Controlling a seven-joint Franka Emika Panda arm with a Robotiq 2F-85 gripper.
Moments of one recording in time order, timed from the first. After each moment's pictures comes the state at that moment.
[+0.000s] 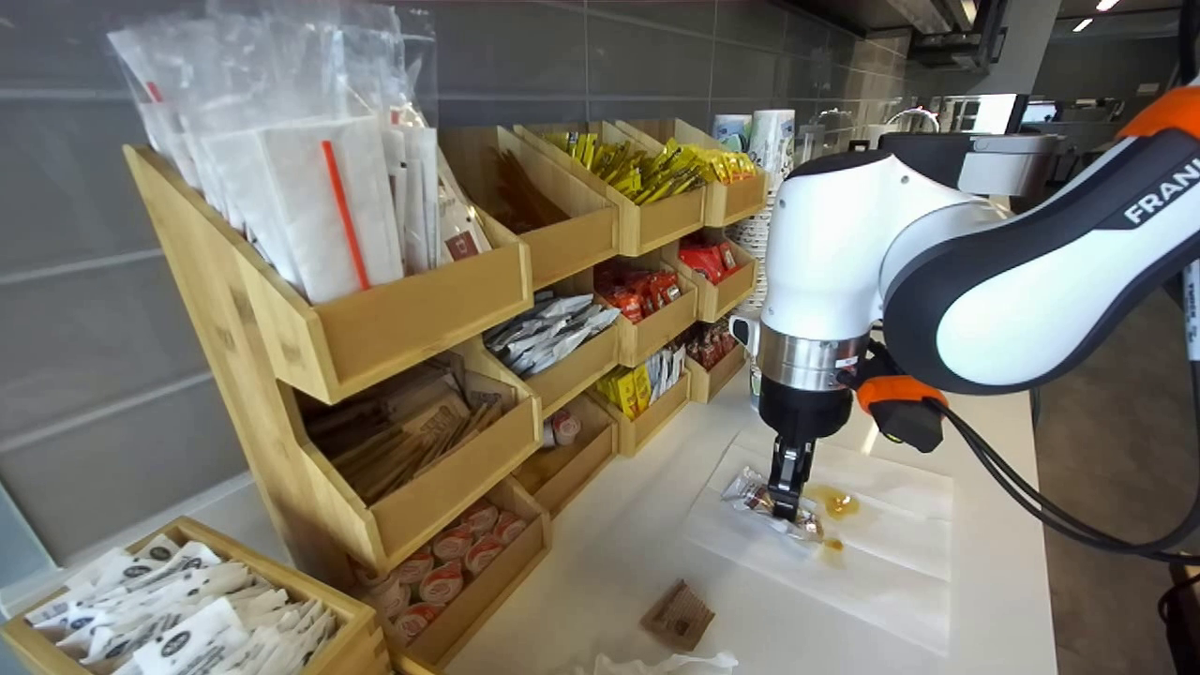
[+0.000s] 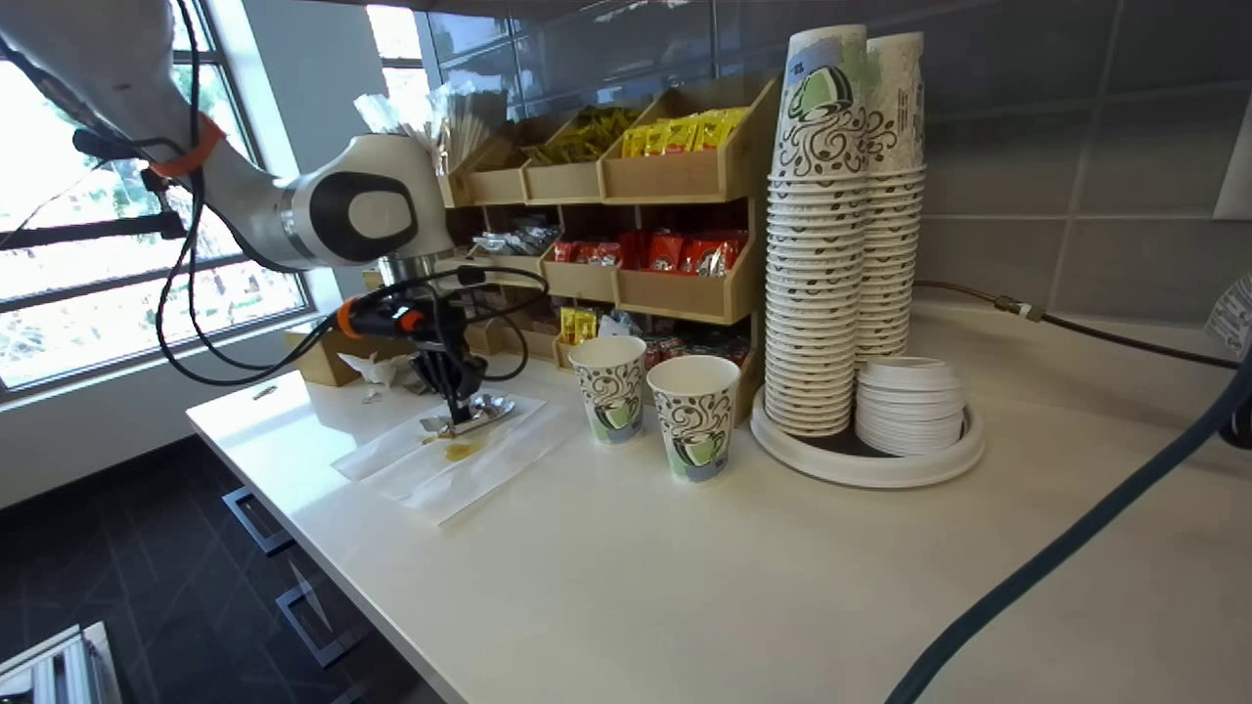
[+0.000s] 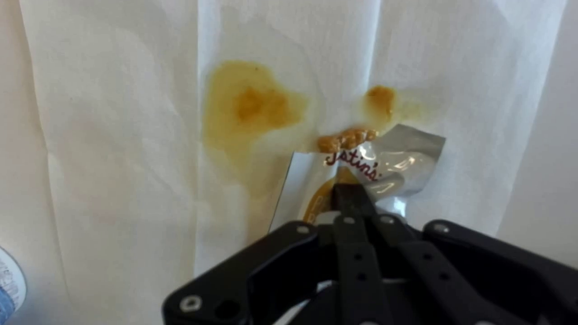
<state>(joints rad) 0.10 0.12 0.08 -2.36 -0.11 2.47 0.11</state>
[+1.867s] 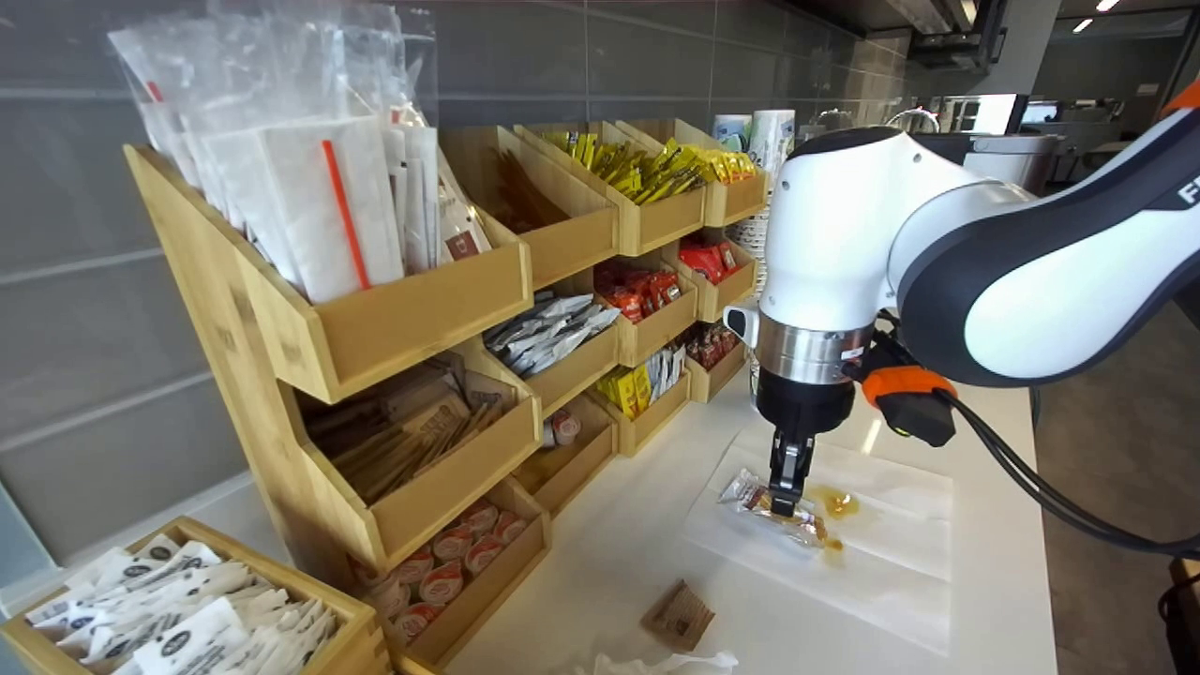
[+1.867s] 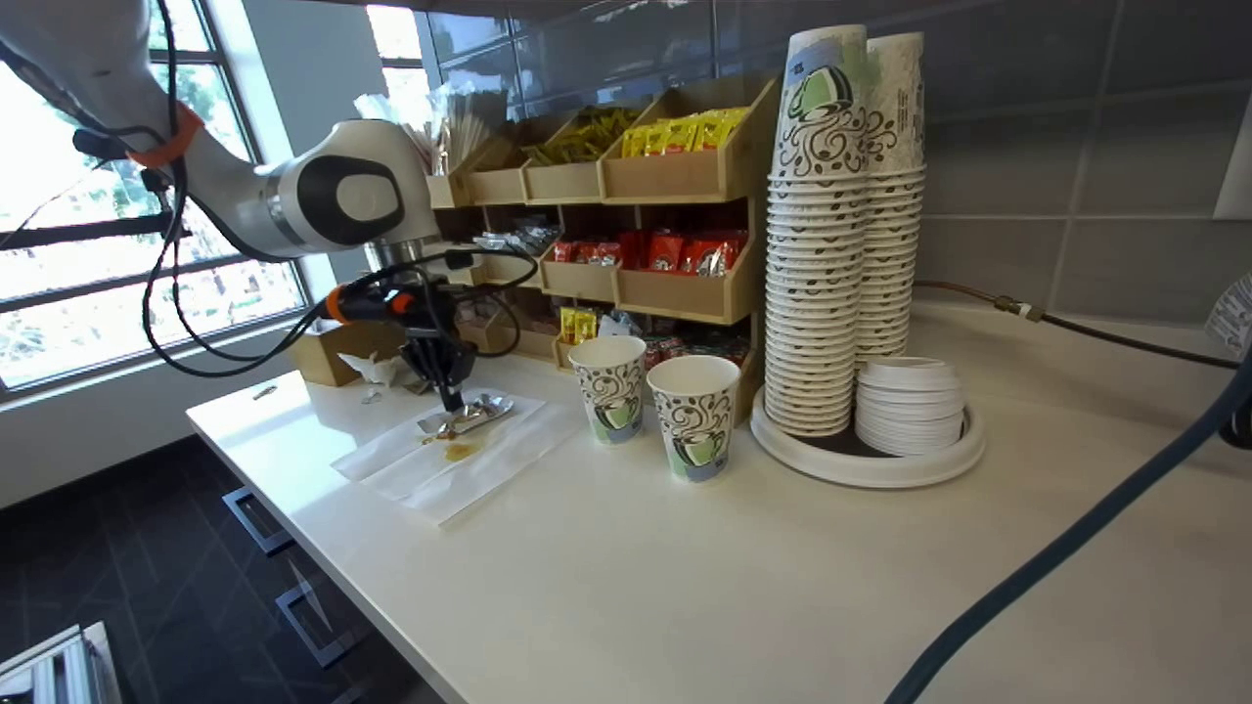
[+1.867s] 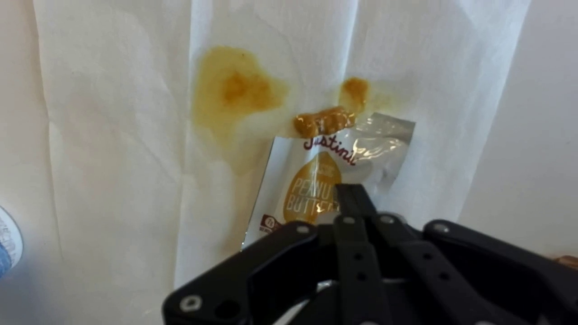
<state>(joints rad) 0.12 0.09 0.09 -2.36 -0.14 2.44 0.11</state>
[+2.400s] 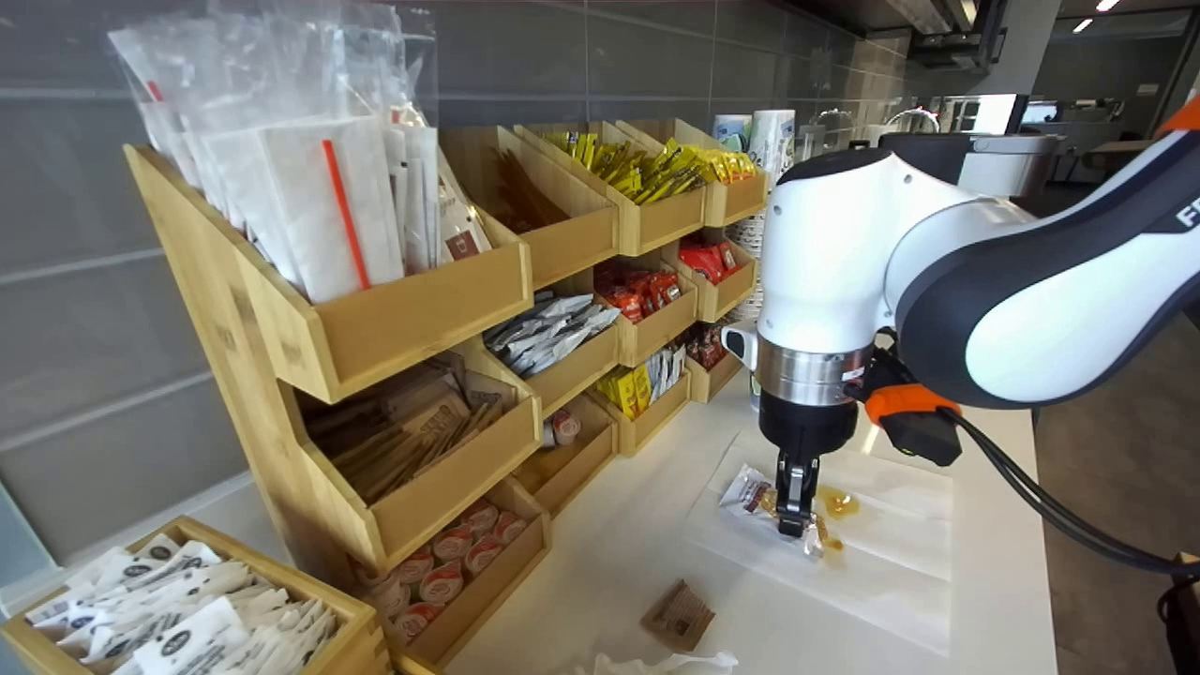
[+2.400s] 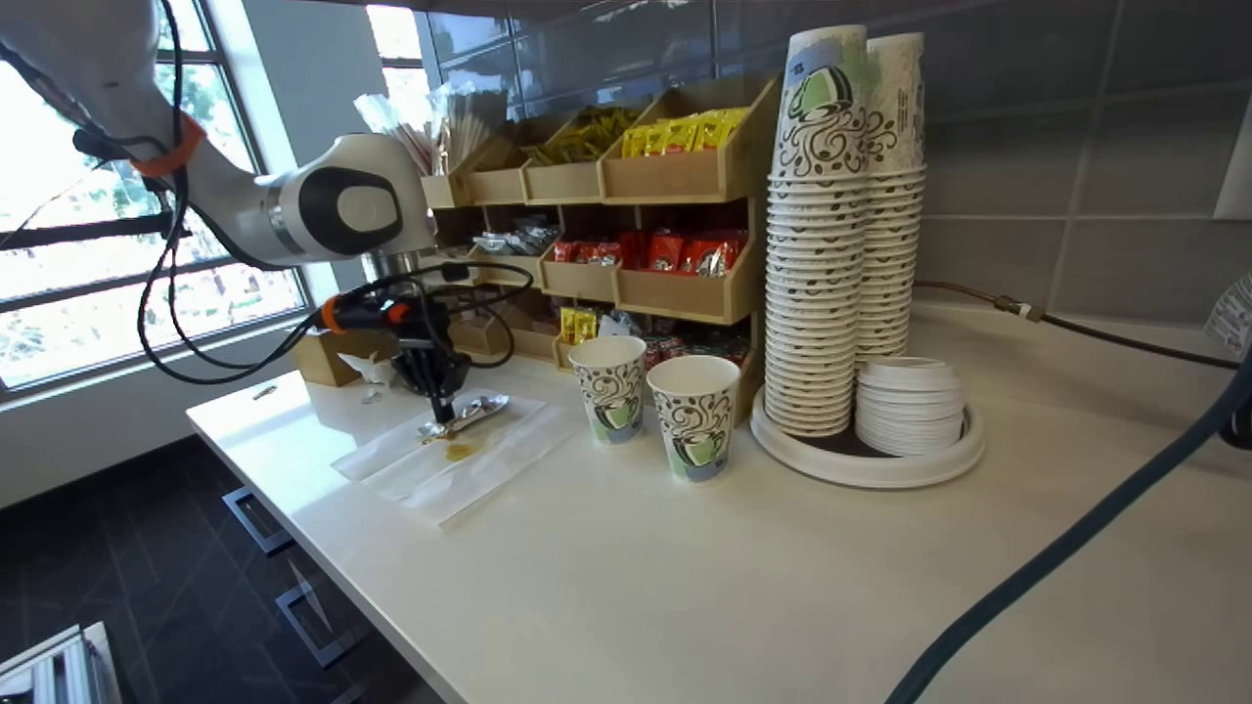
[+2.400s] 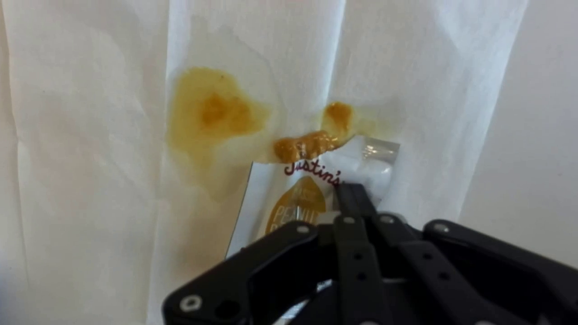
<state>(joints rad) 0.12 0.11 0.10 -2.36 -0.14 2.42 0.11</state>
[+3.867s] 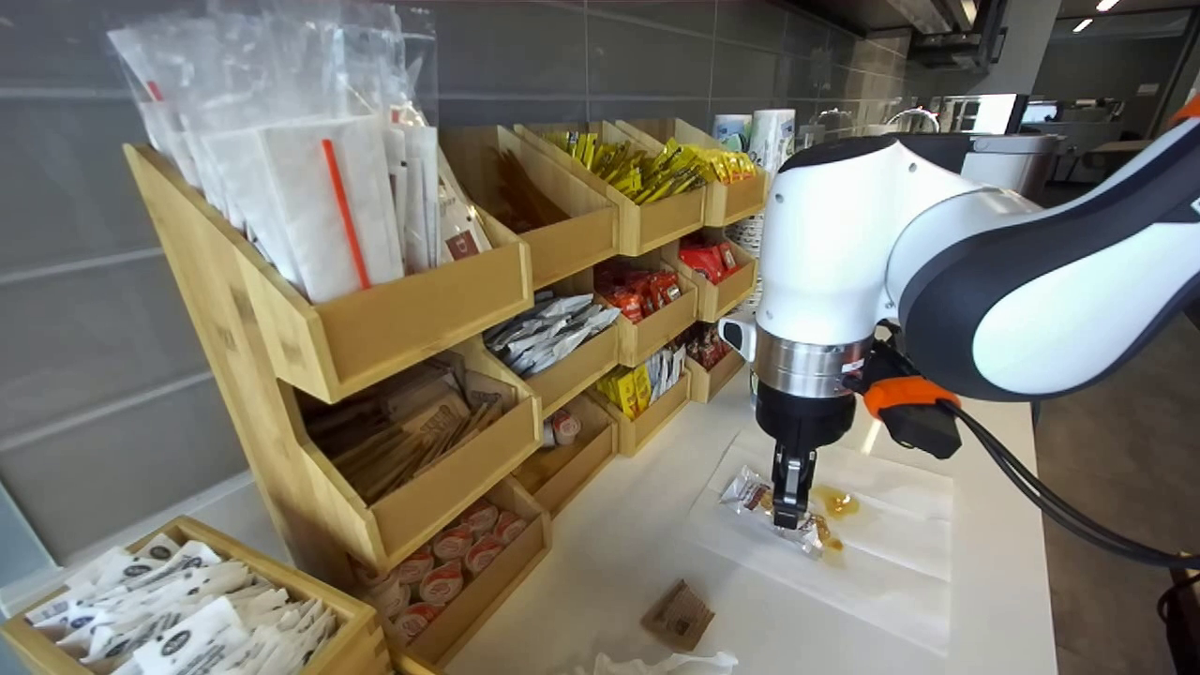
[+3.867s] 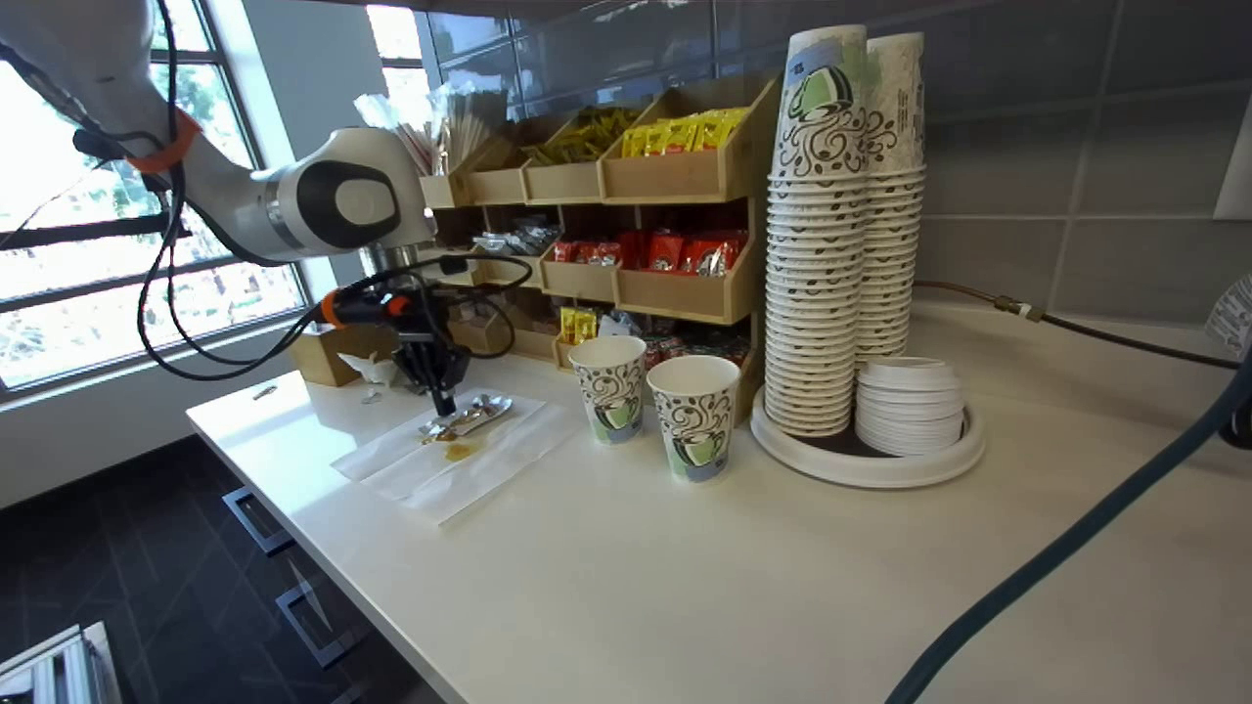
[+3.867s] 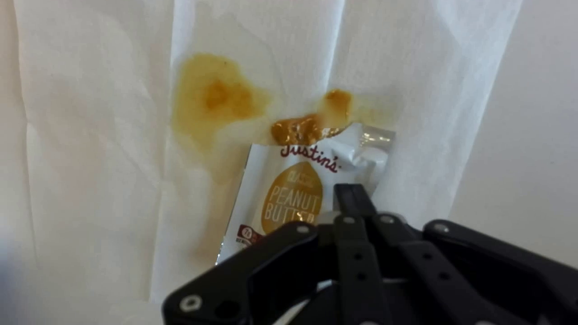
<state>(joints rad) 0.13 0.10 0.10 -2.35 -0.16 2.42 0.11</state>
